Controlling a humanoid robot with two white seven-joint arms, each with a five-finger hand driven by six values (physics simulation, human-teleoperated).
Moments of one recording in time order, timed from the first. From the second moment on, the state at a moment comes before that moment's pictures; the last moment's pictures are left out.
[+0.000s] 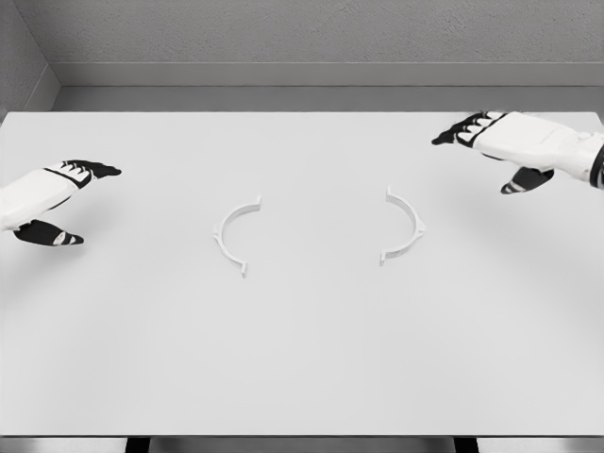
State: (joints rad) left arm -0.24 0.79 -0.16 -1.32 -0.41 -0.61 -0.34; right arm -0.59 -0.84 0.44 -1.53 0.44 -0.42 0.61
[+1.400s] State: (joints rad) left arm -0.36 0.36 -0.22 -1.42 -0.72 -0.44 -0.43; right arm -0.38 -0.82 0.48 -1.65 0.45 -0.38 0.32
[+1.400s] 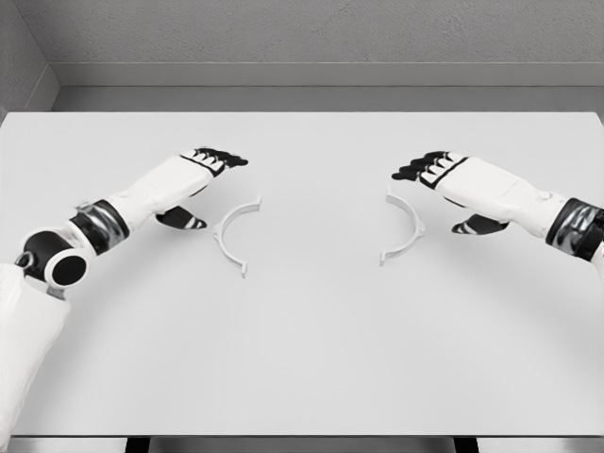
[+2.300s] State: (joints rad) left arm -0.36 0.31 -0.23 -1.39 -0.71 -0.35 -0.46; right arm -0.46 -0.66 0.52 -1.45 0.57 -0.38 0.31
